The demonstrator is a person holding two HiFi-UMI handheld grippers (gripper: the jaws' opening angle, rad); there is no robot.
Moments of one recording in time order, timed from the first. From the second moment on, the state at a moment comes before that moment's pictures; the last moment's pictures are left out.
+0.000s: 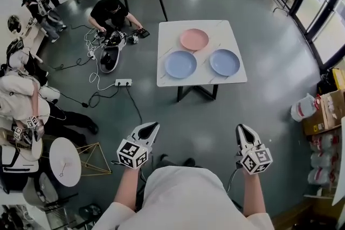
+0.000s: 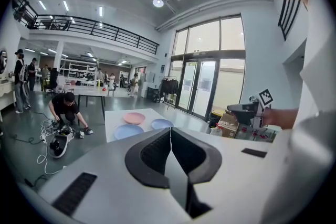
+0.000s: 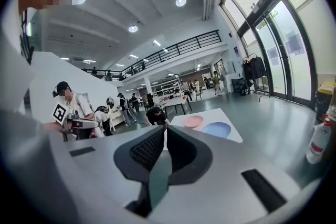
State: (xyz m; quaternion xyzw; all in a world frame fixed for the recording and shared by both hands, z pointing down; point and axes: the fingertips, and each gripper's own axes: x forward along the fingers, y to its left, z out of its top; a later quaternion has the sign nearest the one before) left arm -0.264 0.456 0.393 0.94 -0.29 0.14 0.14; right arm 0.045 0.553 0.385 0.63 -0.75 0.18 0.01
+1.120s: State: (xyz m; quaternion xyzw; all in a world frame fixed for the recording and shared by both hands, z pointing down) left arm -0.192 0.302 0.414 0.94 -0.26 0.15 0.15; right arm 0.098 0.429 0.418 0.65 -0.73 0.20 0.01
